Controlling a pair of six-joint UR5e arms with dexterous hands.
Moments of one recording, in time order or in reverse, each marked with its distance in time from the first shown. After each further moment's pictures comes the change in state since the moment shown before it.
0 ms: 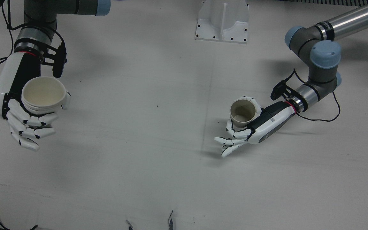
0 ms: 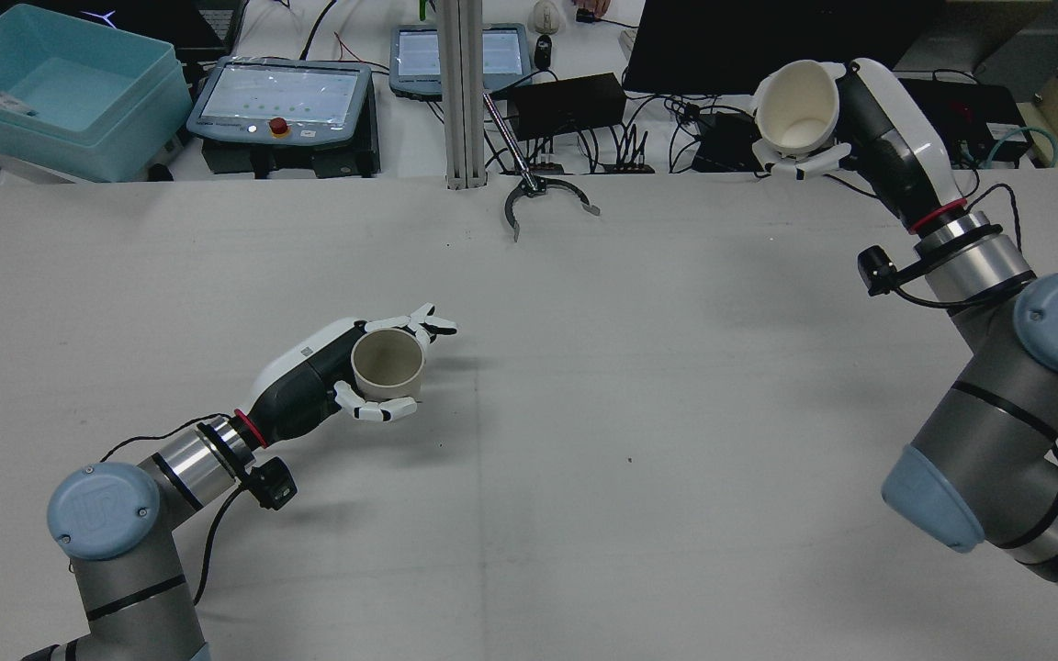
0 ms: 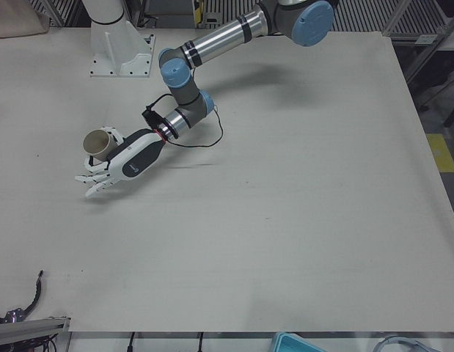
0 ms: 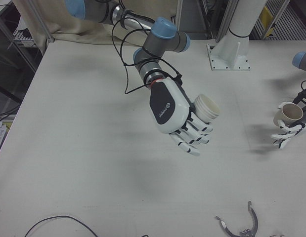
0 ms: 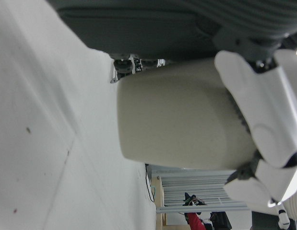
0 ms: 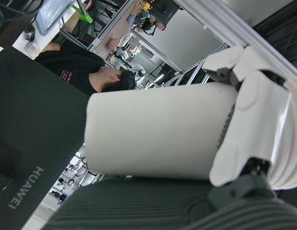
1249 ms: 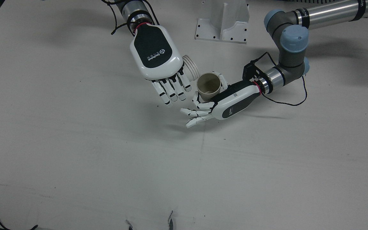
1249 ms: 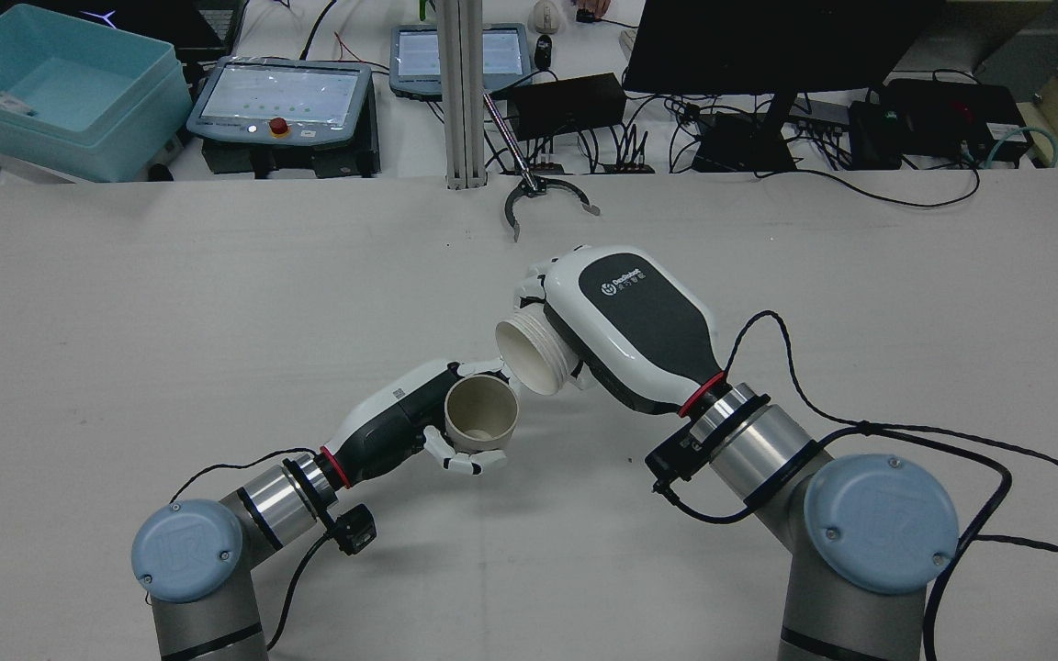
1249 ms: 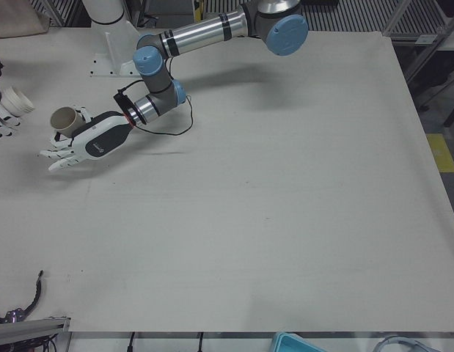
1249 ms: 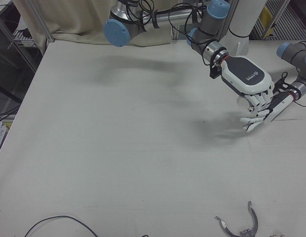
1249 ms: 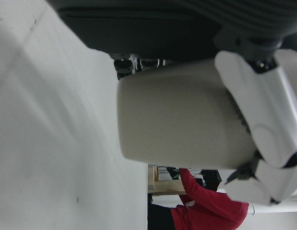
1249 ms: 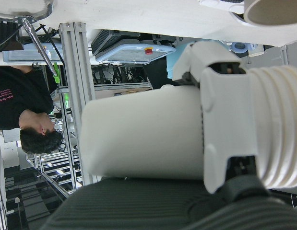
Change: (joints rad) left arm 0.102 -0.107 -0.002 0.038 -0.002 0.078; right arm -0.472 0.215 0.173 -0.295 0.115 -0.947
